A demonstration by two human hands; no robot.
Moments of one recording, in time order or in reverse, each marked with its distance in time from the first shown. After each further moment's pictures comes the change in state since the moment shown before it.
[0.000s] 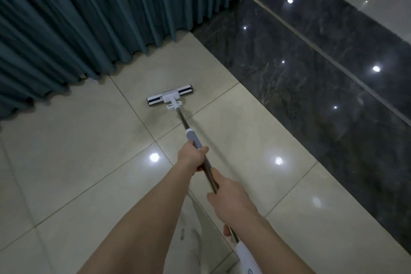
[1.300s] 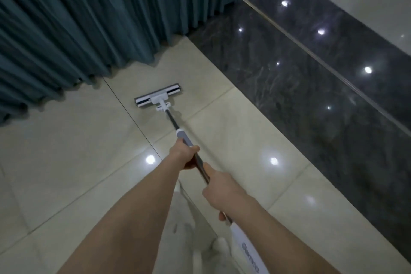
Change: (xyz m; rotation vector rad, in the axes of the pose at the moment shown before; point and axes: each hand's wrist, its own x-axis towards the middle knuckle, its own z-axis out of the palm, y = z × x) left_hand 0.005 0.022 -0.009 -0.004 -0.068 -0.110; right_hand 0.007 -0.011 -0.027 -0.135 -0.059 0.004
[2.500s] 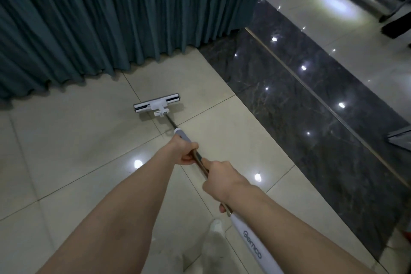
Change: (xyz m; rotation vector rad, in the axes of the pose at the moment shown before) left_hand -0.158 -0.128 -0.129 -0.174 -0.133 0.111; right_hand -0.176 -0.084 0.133 -0.244 0.115 -0.085
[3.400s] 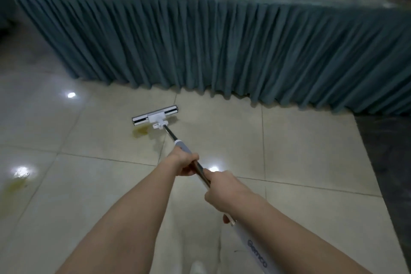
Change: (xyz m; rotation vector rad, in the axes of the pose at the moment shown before) left_hand -0.045 -0.089 -0.398 -0.583 0.605 -0.160; right_hand 0.092 -0.347 0.087 -0.515 -0.260 -0.636
